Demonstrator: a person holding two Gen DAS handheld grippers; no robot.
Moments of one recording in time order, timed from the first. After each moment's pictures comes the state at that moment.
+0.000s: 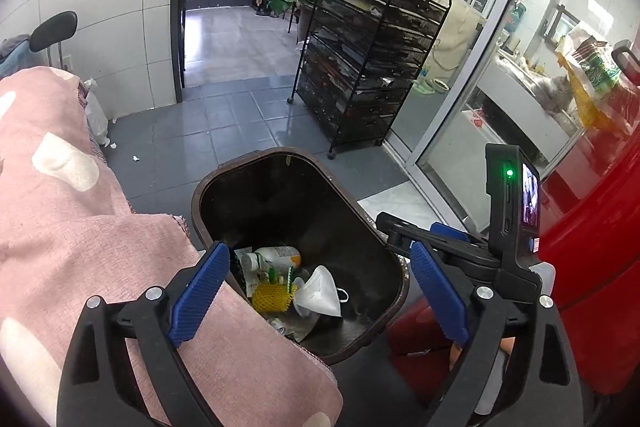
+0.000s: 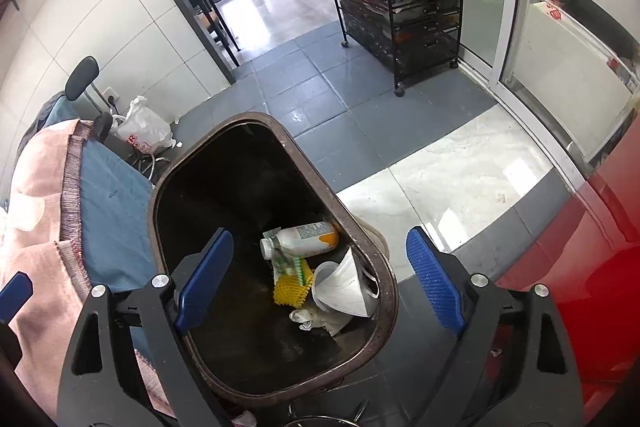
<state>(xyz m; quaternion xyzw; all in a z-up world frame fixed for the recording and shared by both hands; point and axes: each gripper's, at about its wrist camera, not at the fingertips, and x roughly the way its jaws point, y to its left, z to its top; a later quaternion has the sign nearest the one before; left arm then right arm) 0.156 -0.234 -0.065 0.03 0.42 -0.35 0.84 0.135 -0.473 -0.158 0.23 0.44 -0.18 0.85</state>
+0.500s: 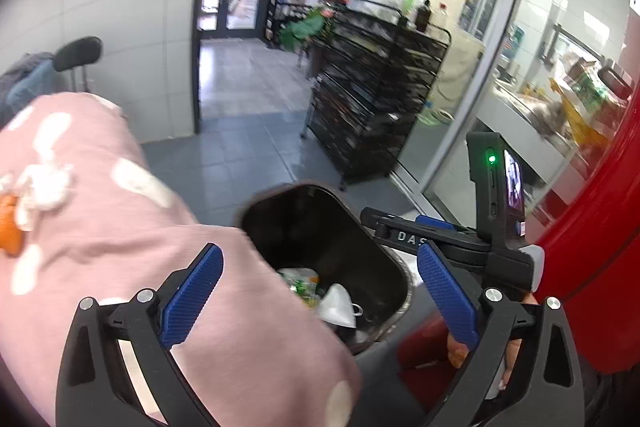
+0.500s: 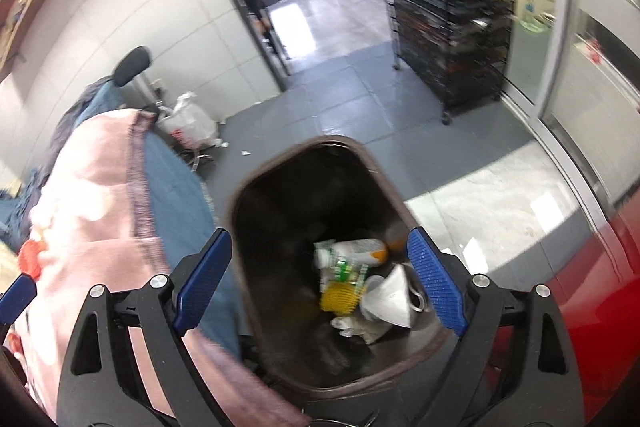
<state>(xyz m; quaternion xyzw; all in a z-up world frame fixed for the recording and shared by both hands) 0.132 -0.179 -0.020 0.02 0.36 -0.33 0.87 0.151 -0.418 -0.105 0.20 0.41 -0.10 0.88</state>
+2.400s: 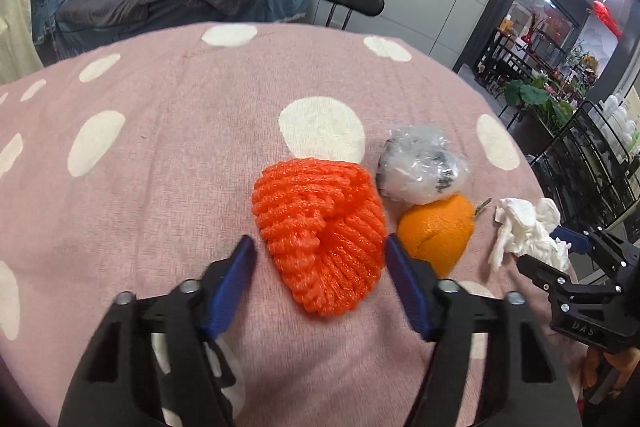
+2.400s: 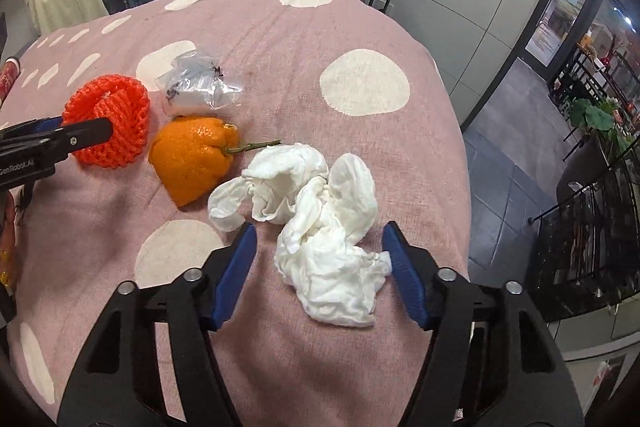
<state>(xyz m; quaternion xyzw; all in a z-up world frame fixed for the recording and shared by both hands) 0.263 0.159 -0.057 -0.14 0.43 0.01 0.89 0.312 -0.061 -0.060 -0.18 0.46 0.18 0.85</state>
